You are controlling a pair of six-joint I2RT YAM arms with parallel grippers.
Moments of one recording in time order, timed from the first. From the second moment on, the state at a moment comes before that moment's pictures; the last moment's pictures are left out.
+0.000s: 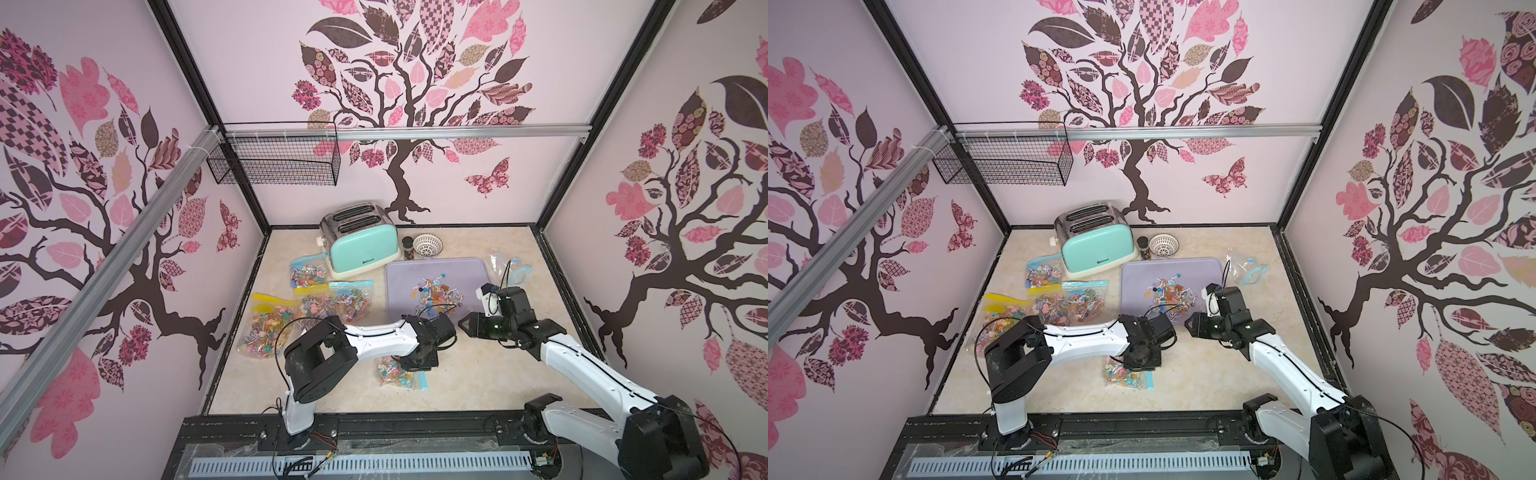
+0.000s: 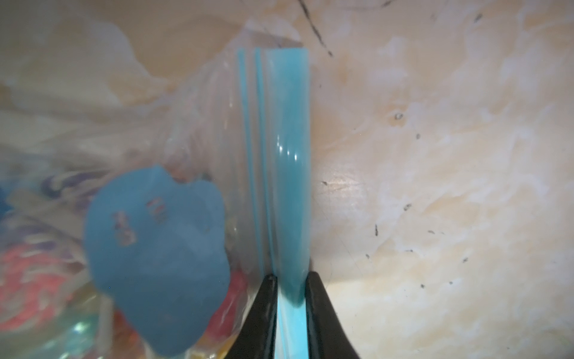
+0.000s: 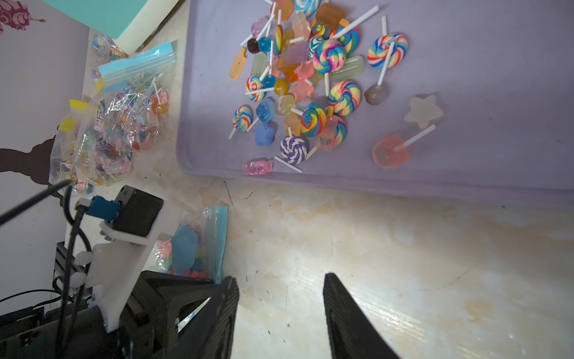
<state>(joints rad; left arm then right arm) -1.09 1.90 1.25 -0.76 0.00 -1.10 0.32 1.07 0.59 -0.38 -0.35 0.45</state>
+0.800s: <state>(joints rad) -1.10 1.73 1.08 -0.64 -0.02 -1.10 0.46 1.22 0.54 -0.26 -0.52 0.46</state>
